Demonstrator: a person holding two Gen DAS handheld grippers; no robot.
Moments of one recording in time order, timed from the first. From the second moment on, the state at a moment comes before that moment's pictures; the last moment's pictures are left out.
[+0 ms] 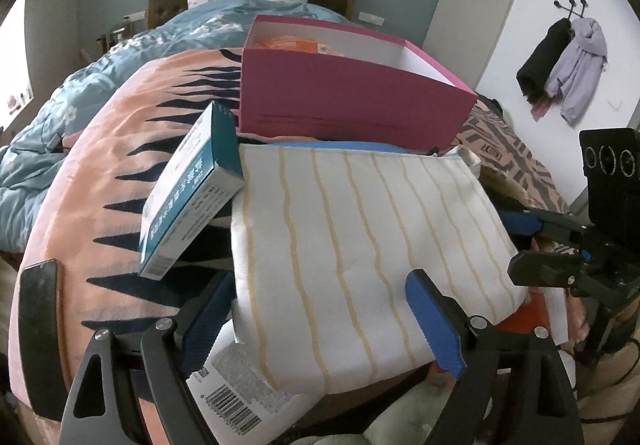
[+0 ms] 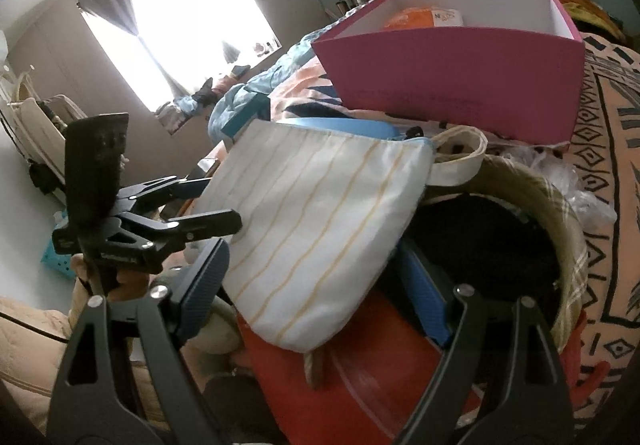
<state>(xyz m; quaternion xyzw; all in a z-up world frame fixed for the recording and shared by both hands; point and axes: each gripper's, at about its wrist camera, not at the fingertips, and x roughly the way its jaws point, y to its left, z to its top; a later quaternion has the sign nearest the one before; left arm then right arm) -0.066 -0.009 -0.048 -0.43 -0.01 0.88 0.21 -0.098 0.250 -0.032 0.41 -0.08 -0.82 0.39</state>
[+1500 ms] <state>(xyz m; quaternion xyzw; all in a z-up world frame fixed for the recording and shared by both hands) -0.052 -0.015 -0.010 -0.37 -0.03 0.90 0.21 -0.086 0.296 -0.002 0.32 -0.09 -0.87 0.35</state>
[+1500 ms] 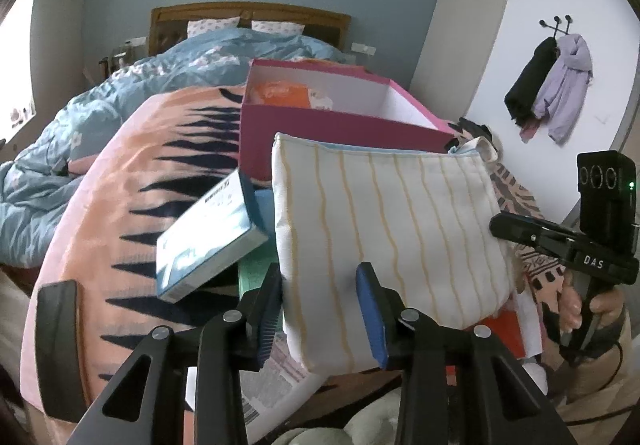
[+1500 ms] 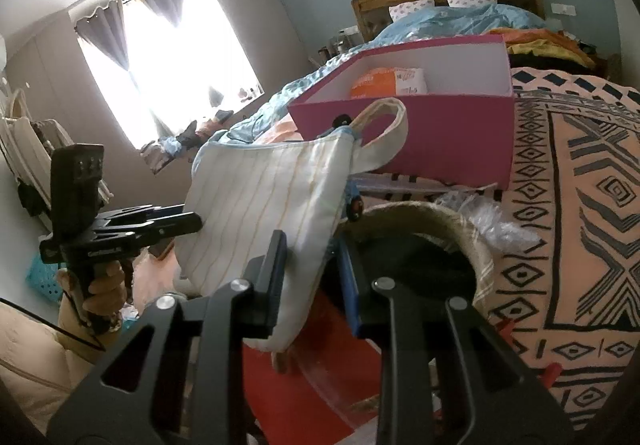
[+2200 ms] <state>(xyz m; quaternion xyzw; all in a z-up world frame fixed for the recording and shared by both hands) -0.083 0.007 0.032 -0.34 0.01 0.91 0.22 -0.099 0.310 0.033 0.28 -0.09 -0.89 0.34</state>
